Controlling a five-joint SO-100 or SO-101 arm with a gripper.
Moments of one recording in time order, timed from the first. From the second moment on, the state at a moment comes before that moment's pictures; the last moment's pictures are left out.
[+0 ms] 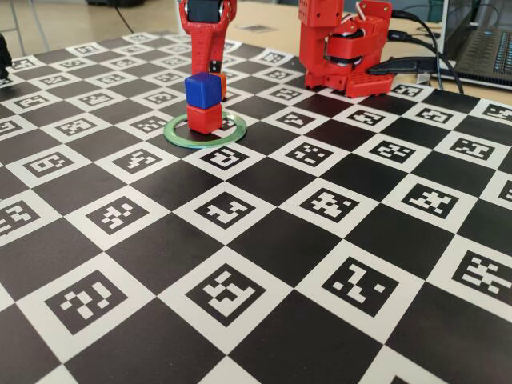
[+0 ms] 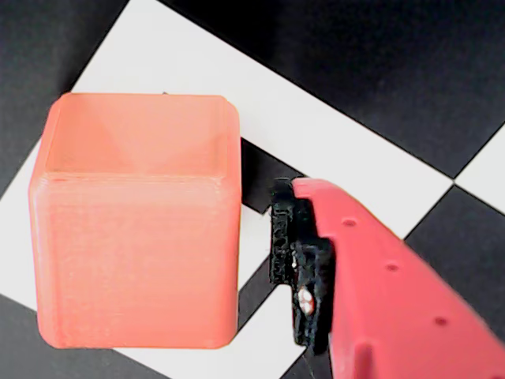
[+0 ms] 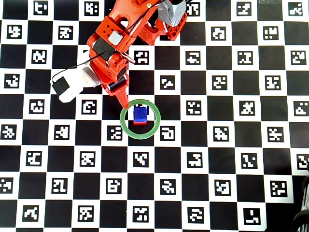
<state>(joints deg) 42.4 105.8 134.1 56.2 -75.8</state>
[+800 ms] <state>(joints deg) 42.4 104.8 135.1 56.2 -73.2</state>
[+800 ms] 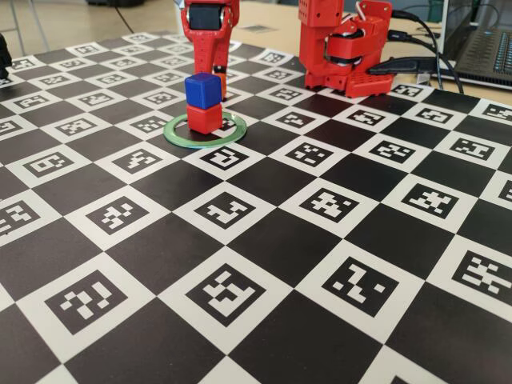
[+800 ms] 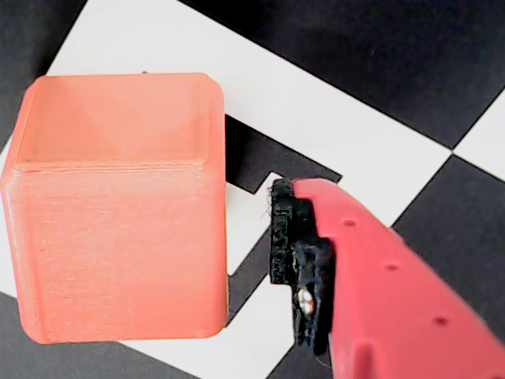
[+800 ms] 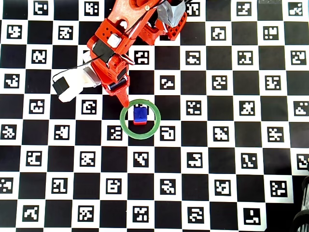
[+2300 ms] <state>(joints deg) 29.3 103.8 93.2 94.7 -45.5</state>
